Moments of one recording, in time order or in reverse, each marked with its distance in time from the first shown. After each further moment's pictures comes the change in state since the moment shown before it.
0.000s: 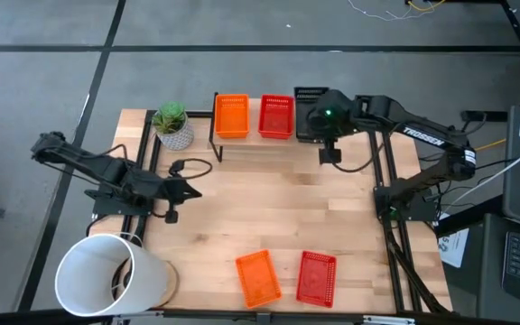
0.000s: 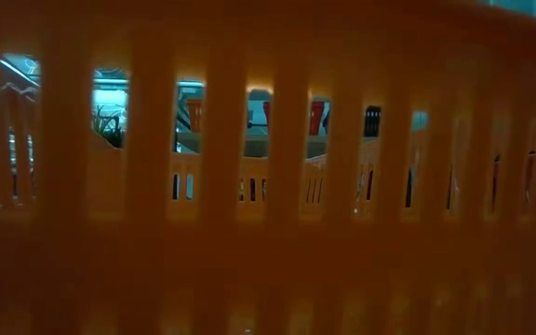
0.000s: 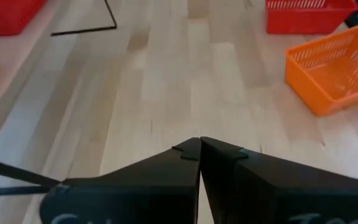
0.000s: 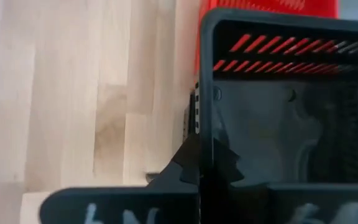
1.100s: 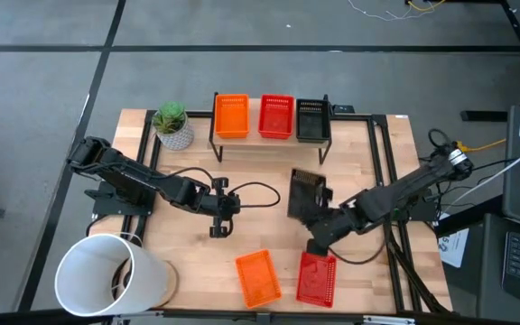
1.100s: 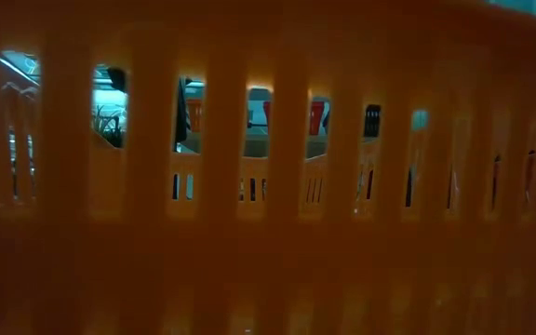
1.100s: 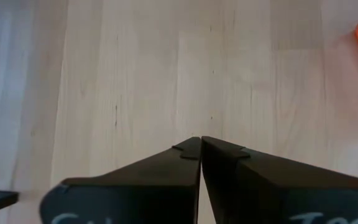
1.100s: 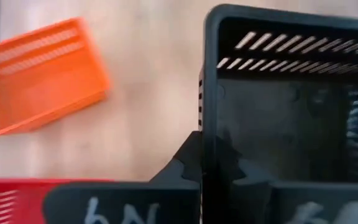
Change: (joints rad) left arm 0.084 0.860 0.409 -0.030 0.073 -0.094; right arm 0.849 0.082 -0.201 0.215 0.344 1.013
